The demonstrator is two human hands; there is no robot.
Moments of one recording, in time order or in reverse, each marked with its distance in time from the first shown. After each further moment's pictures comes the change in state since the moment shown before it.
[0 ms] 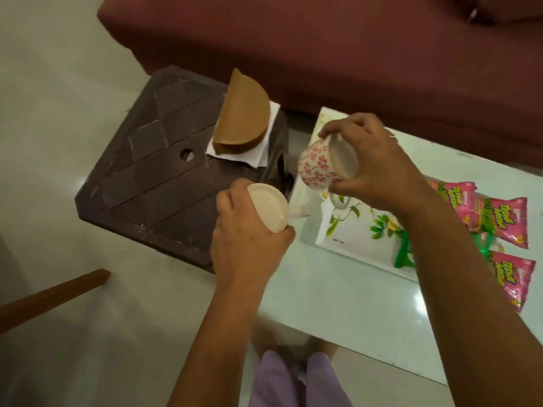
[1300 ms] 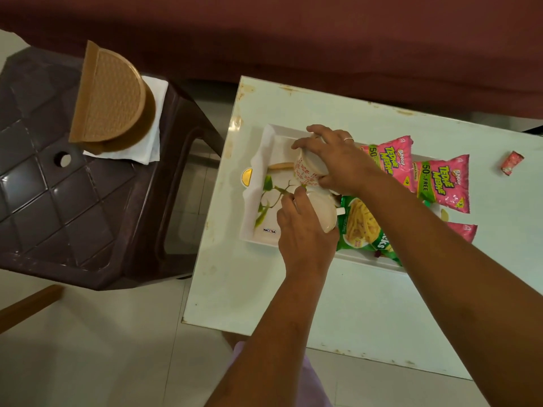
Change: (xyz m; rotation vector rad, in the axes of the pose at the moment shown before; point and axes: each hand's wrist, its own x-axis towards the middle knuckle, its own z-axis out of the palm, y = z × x) left_hand -0.043 0.106 0.234 0.062 -0.191 0.102; right_hand -0.006 0.198 0.026 -0.224 -0.218 0.087
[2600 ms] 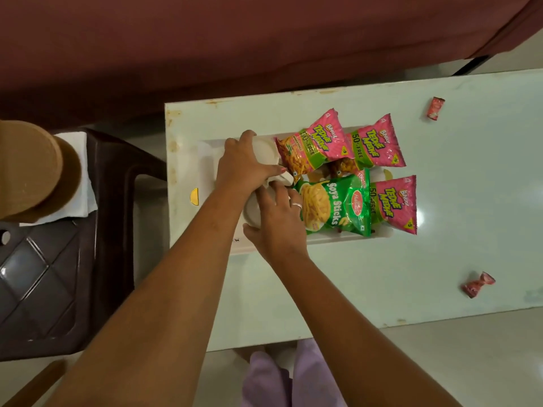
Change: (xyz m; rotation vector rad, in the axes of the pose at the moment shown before) left_hand 0.108 0.045 -0.028 0.148 -0.293 0.233; right_hand -0.087 -0.079 0.064 0.368 0.316 0.514
